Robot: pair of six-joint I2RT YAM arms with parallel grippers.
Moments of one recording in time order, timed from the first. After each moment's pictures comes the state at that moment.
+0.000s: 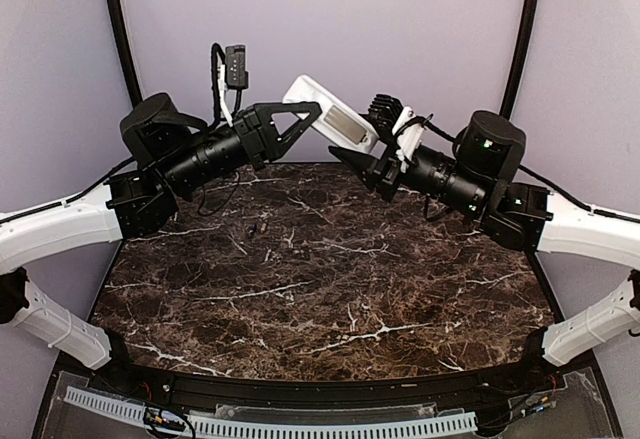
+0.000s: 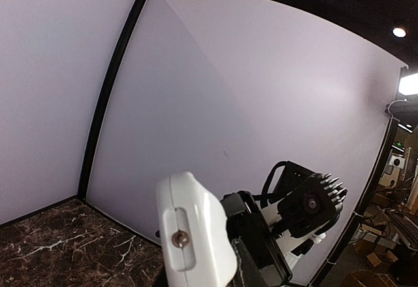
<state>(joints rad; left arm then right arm) -0.95 1.31 1.18 0.44 0.27 -0.46 1.03 1.24 1.09 0.31 -0.03 -0.54</state>
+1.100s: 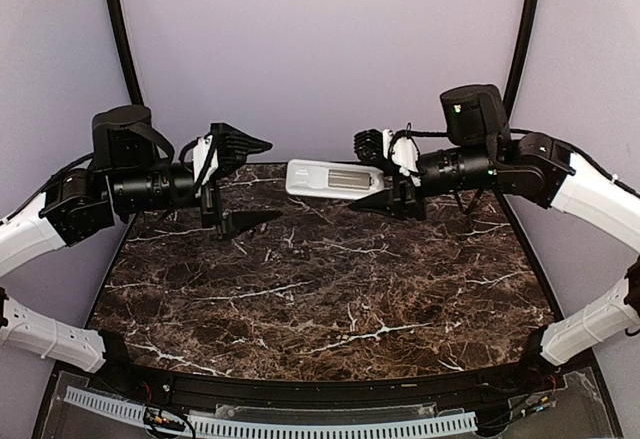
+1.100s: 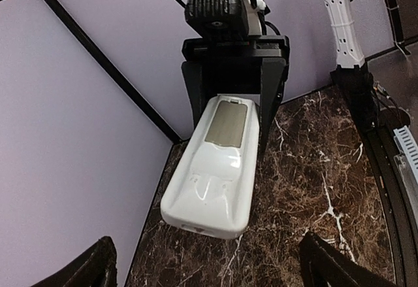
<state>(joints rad) -0.95 1.06 1.18 -0.25 0.26 0.61 0.93 1.27 1.38 -0.50 -0.35 -0.66</state>
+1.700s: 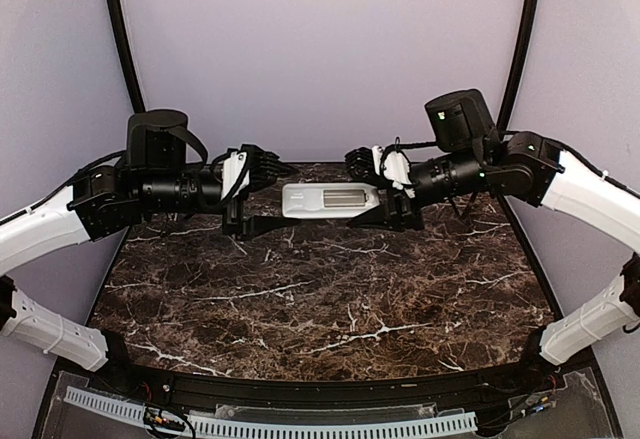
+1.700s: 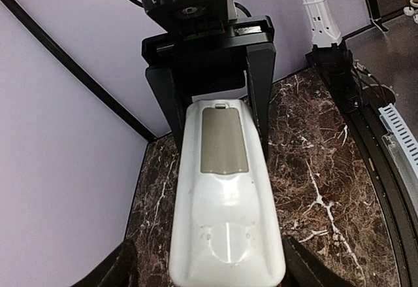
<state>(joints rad) -0.95 1.18 1.19 -0.29 0.34 0.71 0.94 1.33 1.41 -0.62 -0.43 -0.71</state>
